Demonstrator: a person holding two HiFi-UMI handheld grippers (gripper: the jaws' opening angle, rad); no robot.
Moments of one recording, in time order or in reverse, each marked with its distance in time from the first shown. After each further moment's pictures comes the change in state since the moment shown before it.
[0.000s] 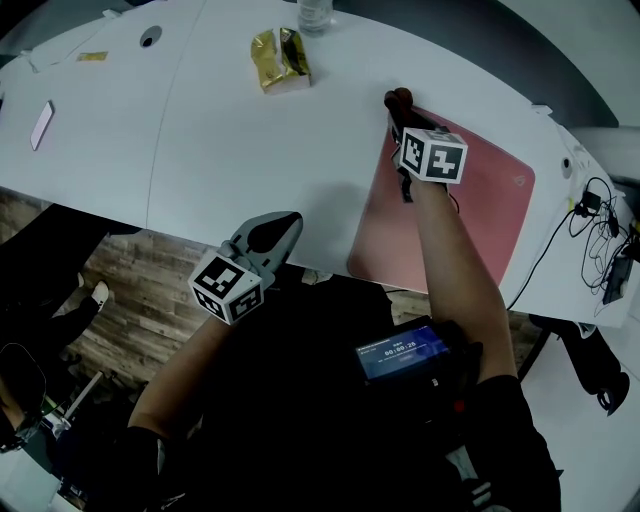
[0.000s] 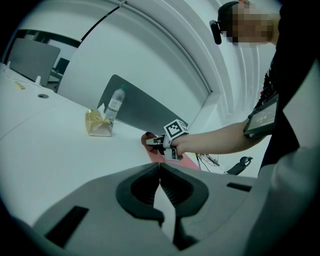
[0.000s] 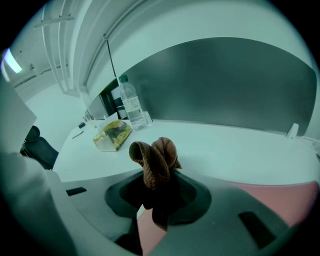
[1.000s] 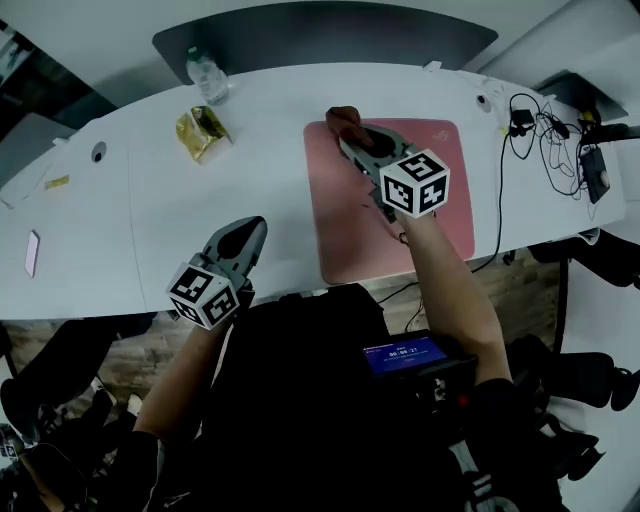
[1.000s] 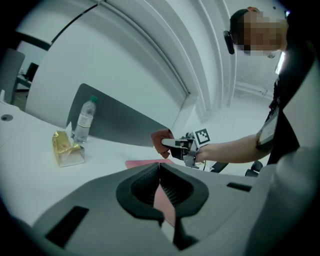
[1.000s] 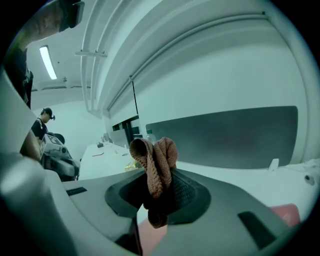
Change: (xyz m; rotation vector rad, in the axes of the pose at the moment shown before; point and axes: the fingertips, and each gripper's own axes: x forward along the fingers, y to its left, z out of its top) left arm 0.020 -0.027 0.055 0.171 -0.029 -0.213; right arm -0.168 0.019 0.041 -0.118 -0.383 0.136
